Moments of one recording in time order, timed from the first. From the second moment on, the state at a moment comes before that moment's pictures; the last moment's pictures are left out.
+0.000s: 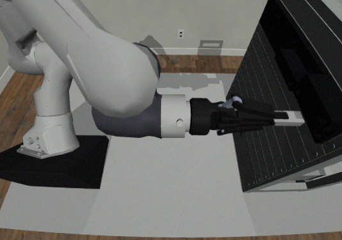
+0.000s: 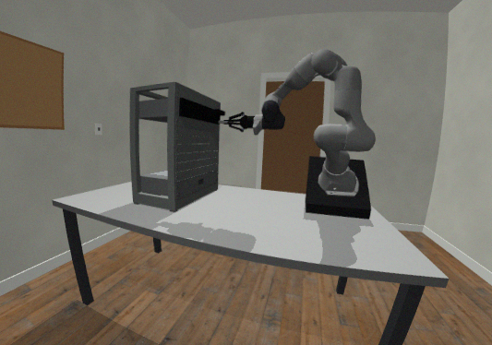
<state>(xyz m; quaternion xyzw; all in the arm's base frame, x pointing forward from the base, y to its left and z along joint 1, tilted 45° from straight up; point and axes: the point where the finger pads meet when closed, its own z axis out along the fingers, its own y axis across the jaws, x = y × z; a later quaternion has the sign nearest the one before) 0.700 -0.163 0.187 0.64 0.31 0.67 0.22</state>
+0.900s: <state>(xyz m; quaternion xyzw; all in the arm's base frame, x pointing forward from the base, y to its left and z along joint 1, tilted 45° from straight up) 0.640 -0.181 0.202 0.63 0.32 0.67 0.23</state>
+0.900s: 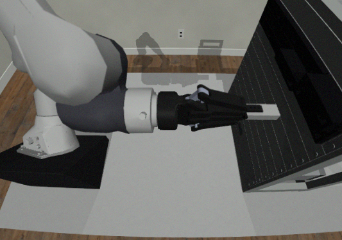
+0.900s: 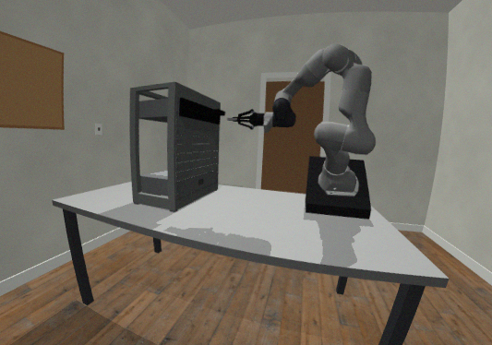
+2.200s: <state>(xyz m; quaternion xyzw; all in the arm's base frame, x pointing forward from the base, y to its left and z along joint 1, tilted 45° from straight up) 0.680 -0.207 0.237 0.63 0.31 0.67 0.22</state>
